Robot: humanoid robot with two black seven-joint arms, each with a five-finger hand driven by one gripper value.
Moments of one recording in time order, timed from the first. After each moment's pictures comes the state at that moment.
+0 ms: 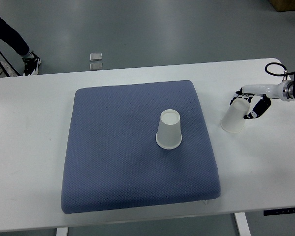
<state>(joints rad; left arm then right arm) 0.00 0.00 0.12 -0.15 0.08 -0.03 0.09 1.02 -0.55 0.08 0.61 -1.35 0.34 0.40</state>
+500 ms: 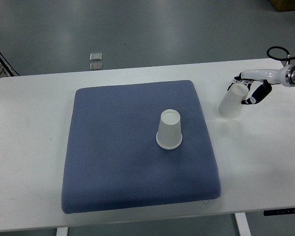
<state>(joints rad) 0.00 0.00 0.12 -0.15 0.08 -0.03 0.09 1.13 -0.62 0.09 0.69 -1.33 0.36 0.43</state>
